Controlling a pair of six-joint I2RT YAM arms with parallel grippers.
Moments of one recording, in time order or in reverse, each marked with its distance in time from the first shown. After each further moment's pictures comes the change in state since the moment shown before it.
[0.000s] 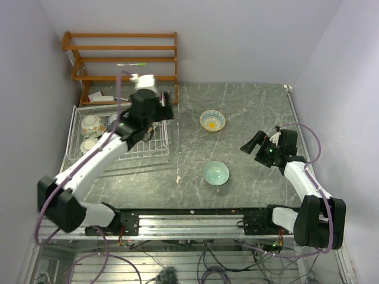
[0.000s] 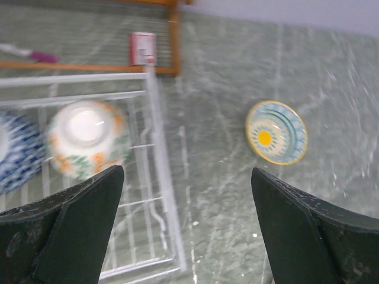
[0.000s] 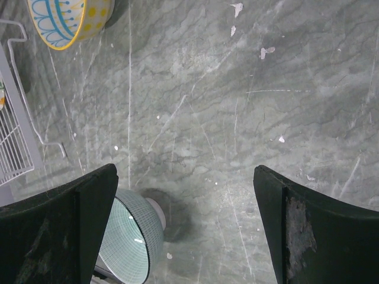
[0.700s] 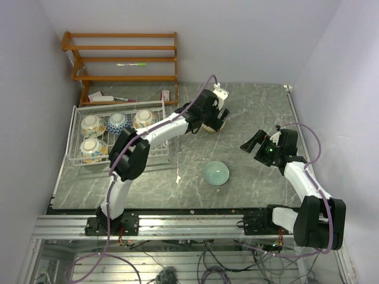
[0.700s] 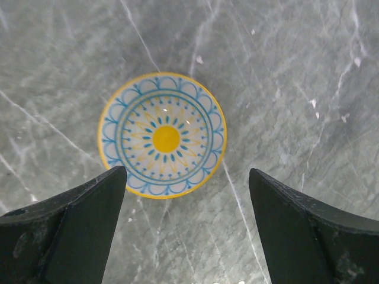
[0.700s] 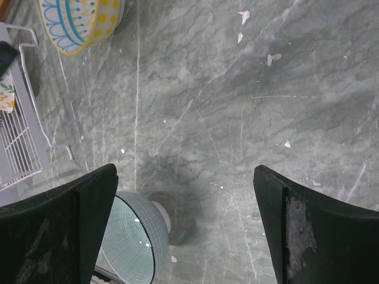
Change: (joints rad) left arm -0.259 0.829 0.585 0.090 0.316 0.434; right arm 0.000 -0.005 -0.003 0.024 -0.009 0.019
